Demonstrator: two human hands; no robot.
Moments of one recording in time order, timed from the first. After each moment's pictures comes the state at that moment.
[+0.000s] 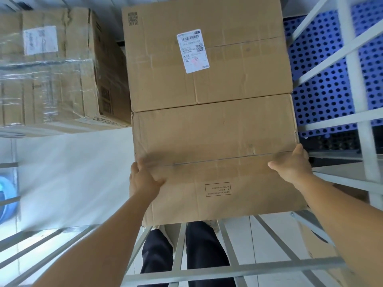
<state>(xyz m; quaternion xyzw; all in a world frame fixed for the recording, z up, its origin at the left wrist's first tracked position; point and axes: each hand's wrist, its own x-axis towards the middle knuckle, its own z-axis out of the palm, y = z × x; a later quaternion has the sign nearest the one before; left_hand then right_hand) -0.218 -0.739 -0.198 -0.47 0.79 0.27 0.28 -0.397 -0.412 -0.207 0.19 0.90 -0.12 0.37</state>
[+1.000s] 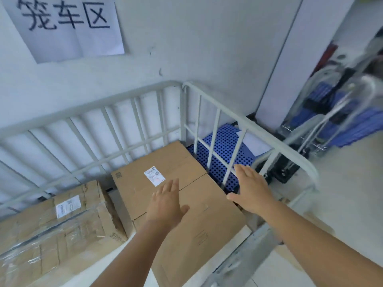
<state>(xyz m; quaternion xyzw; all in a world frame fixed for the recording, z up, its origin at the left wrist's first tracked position) -0.225 -0.701 0.192 0.09 0.98 0.14 0.11 -0.227 -0.463 0.217 0.03 0.99 -0.08 0.14</state>
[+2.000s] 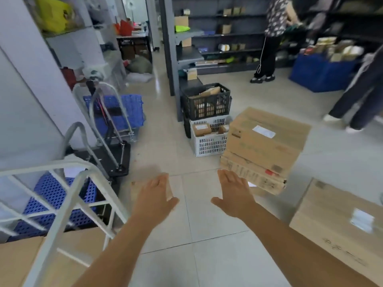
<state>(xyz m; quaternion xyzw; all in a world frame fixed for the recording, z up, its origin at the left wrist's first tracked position) 0.105 -0.392 0.290 0.58 0.80 0.07 0.11 0.307 -0.298 0.271 0.51 0.85 -0.12 0.02</state>
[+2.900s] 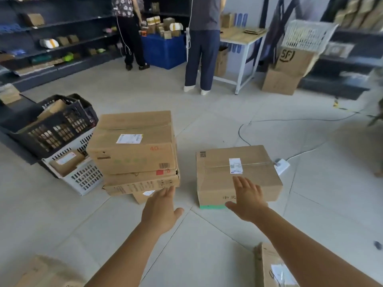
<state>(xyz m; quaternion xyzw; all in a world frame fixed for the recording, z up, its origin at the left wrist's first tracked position) 0.413 -0.162 0.228 0.85 0.50 -0.04 0.18 0.649 -0.247 0.215 0.83 0.54 -0.14 0.02</state>
